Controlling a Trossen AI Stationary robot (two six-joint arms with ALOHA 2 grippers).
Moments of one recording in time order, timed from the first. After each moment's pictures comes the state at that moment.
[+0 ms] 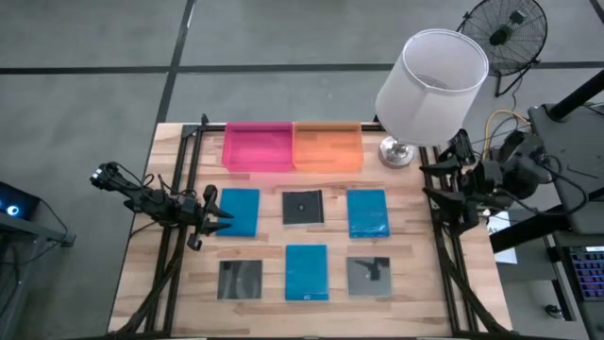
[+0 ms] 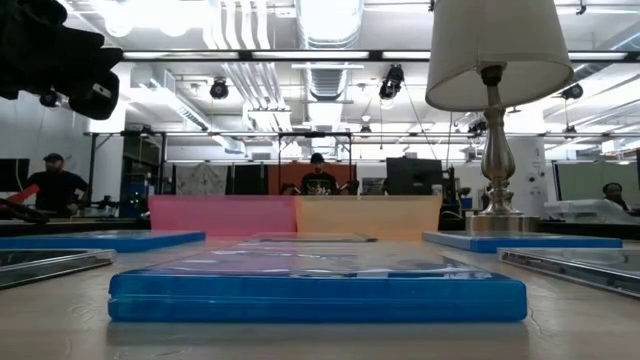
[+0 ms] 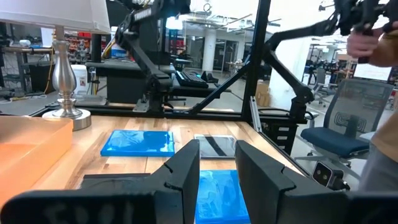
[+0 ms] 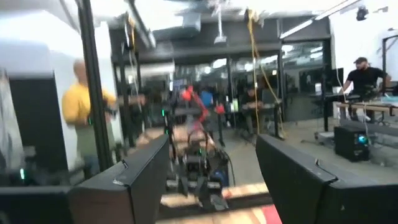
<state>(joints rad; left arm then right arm) -0.48 0.00 0.01 0.05 -0.33 -0.09 0.80 0.65 0.88 0.14 0.86 -0.16</state>
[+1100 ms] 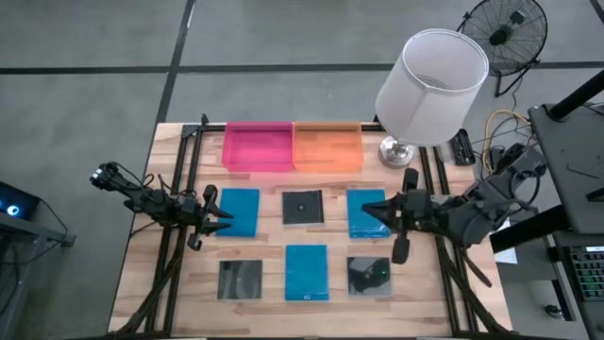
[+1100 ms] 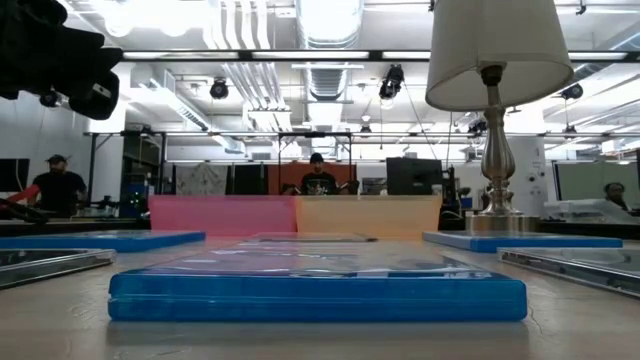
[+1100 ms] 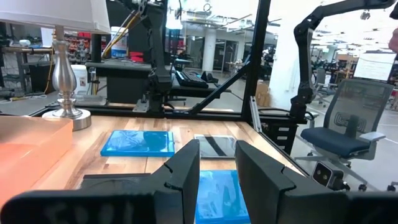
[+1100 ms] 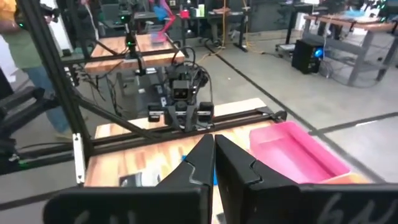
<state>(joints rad) -0.49 0.00 0.01 0.05 -0.33 -0.09 0.66 1.27 1.49 -0.53 0.89 0.34</state>
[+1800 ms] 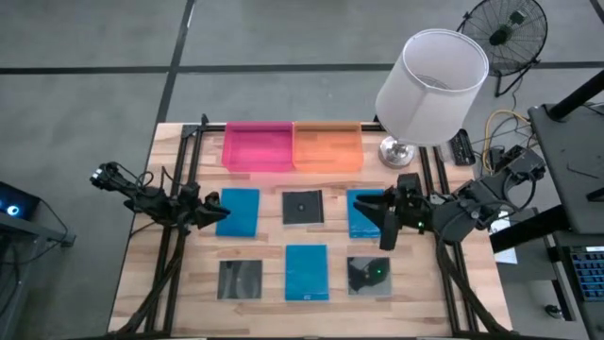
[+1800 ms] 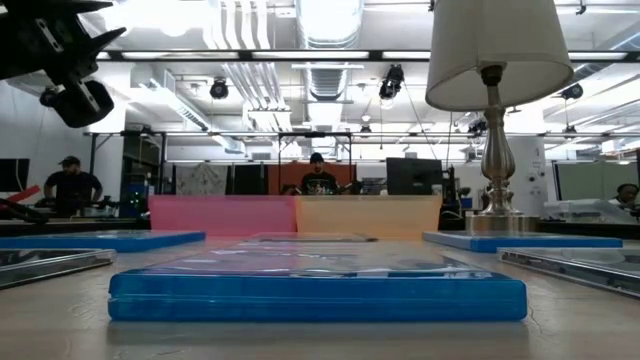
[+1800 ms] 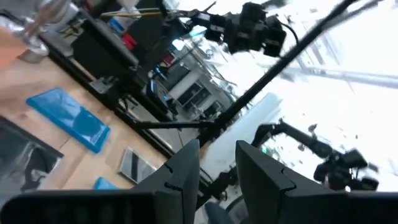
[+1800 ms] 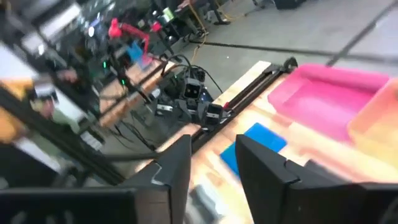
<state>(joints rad) -0.49 0.00 0.01 0.23 -0.37 -0.79 0.58 1.30 1.51 -0.57 0.88 0.93</state>
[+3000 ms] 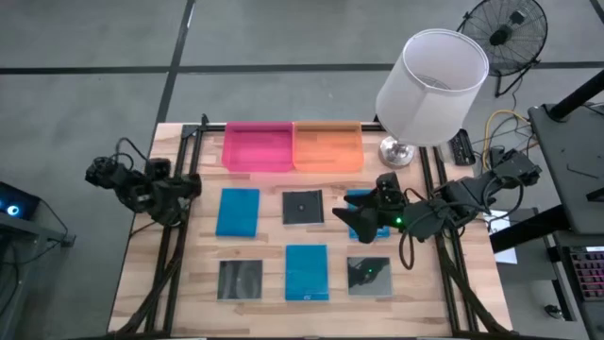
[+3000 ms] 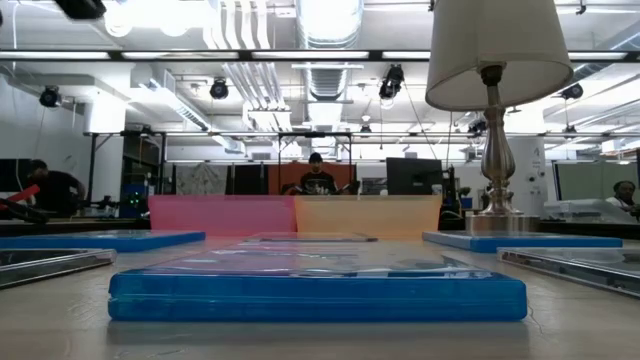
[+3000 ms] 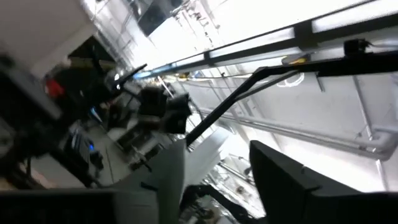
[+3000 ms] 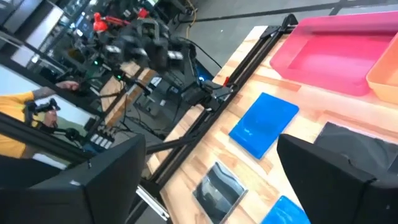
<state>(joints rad) -0.48 0.14 0.35 0.33 -0.33 -0.73 0.50 1.38 1.51 -0.57 0.75 1.12</state>
